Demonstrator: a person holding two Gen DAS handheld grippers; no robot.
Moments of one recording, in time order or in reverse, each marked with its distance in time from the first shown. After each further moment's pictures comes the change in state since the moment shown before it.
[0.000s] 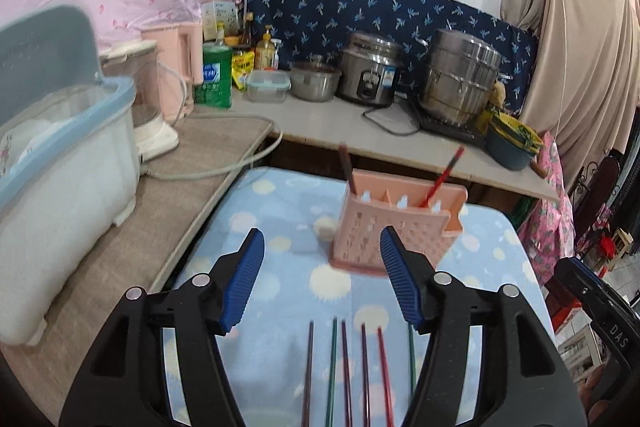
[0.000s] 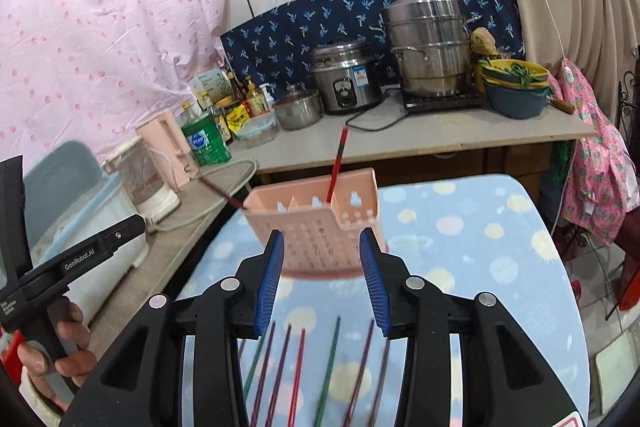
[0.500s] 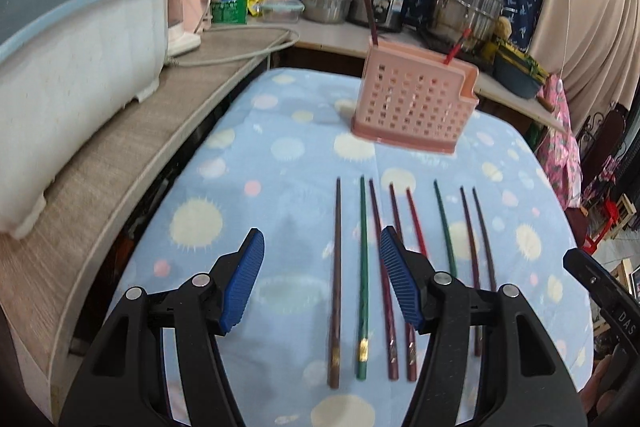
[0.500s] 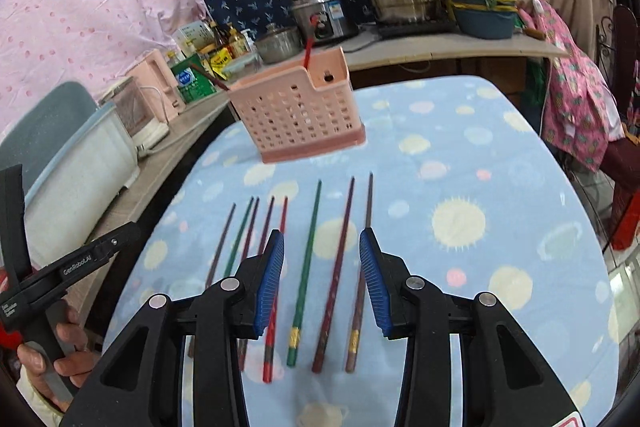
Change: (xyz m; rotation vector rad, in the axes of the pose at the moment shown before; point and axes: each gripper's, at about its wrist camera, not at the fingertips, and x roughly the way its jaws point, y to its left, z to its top) left arm -0.018 0.023 -0.125 0.011 0.184 0.035; right arm -0.030 -0.014 -0.123 0.061 0.158 -0.052
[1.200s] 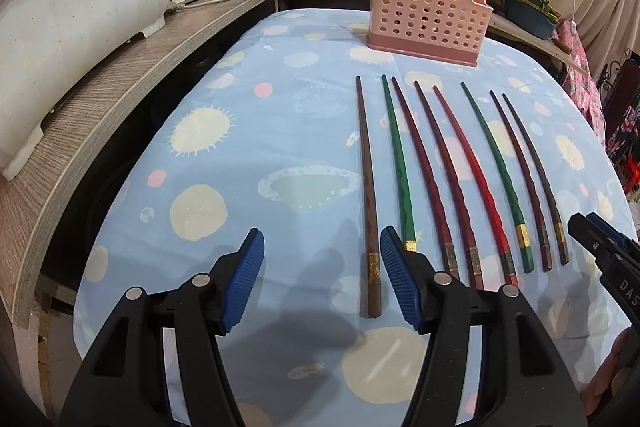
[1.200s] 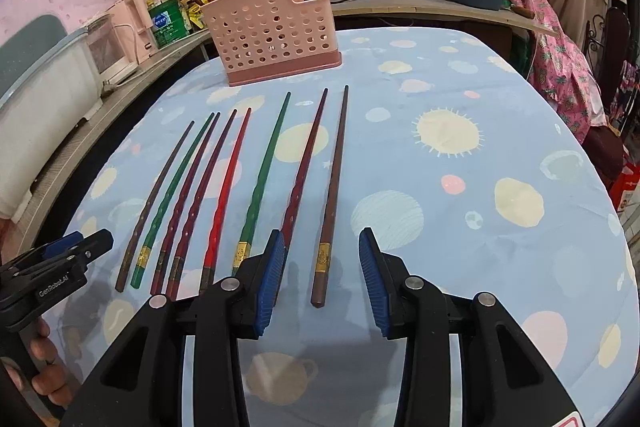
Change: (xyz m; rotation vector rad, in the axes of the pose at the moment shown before) left arm 0.031 0.000 -0.075 0.077 0.100 0.083; right arm 0.041 -0.004 -0.067 -0.069 0.086 -0.127
